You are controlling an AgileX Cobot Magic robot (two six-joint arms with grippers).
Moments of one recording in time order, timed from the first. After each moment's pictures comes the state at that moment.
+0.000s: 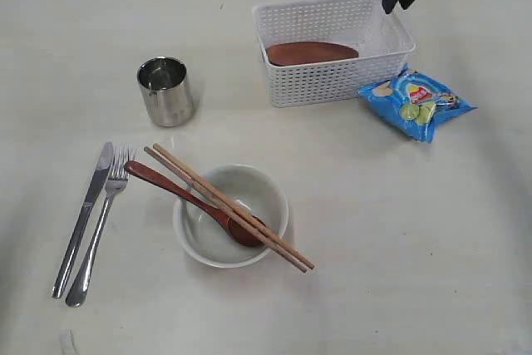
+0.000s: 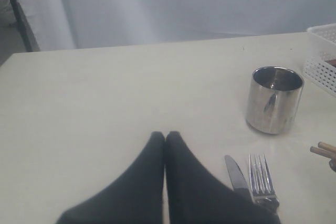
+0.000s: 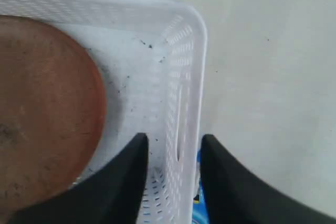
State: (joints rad) left arm -0.12 0.00 0.00 0.06 0.32 -0.02; right arm 0.24 2.28 -2.10 -0.09 1.22 -0.06
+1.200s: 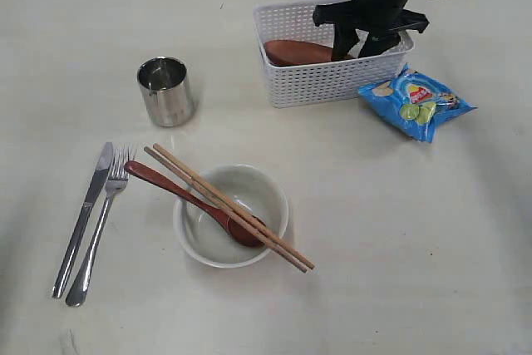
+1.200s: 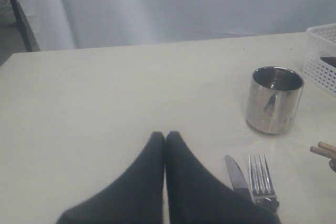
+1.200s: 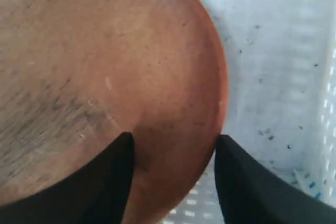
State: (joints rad) left arm -0.12 0.00 0.00 0.06 0.32 -0.02; right arm 0.24 2.37 -1.99 0.24 1.22 -0.08
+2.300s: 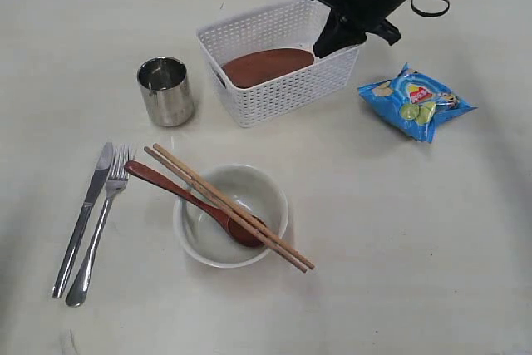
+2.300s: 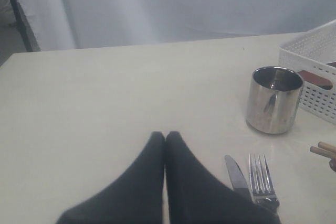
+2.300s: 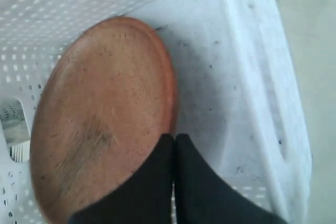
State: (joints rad) left arm -0.12 0.00 0.00 0.06 0.32 -0.02; right arm 0.16 2.42 -1.99 0.67 1.21 -0.29
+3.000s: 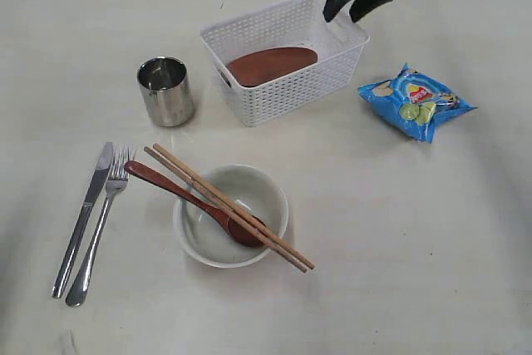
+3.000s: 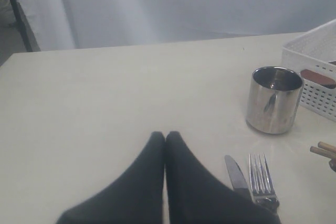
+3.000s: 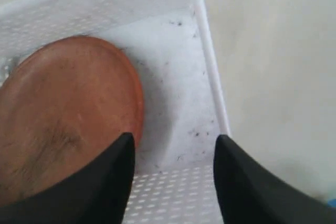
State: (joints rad) left arm -0.12 0.00 0.00 0.06 0.32 -0.02; right arm 0.26 2.33 -2.14 0.25 1.22 -0.13
